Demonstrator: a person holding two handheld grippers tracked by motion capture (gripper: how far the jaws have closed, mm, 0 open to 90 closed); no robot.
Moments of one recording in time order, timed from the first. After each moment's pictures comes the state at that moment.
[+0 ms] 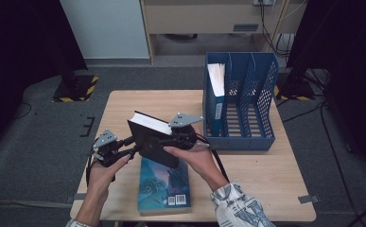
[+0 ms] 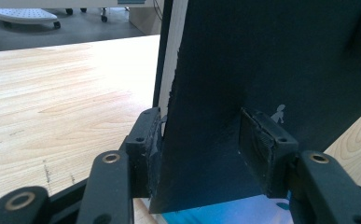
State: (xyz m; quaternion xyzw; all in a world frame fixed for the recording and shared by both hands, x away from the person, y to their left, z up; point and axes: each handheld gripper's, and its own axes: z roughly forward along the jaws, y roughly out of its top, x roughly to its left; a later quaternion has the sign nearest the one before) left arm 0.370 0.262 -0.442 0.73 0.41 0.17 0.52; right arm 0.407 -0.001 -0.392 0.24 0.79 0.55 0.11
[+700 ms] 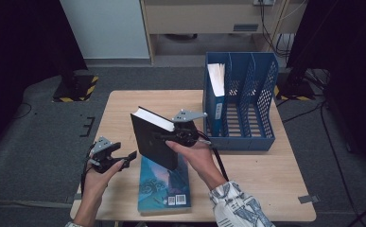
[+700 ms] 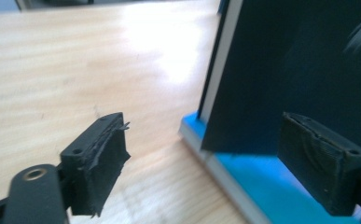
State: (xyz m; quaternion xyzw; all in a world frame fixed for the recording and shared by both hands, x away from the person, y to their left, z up) left arm 0.366 0.290 -0.477 0.74 0.46 0.19 0.45; right arm 0.414 -0.006 -0.389 0.28 0.77 0.57 0.07
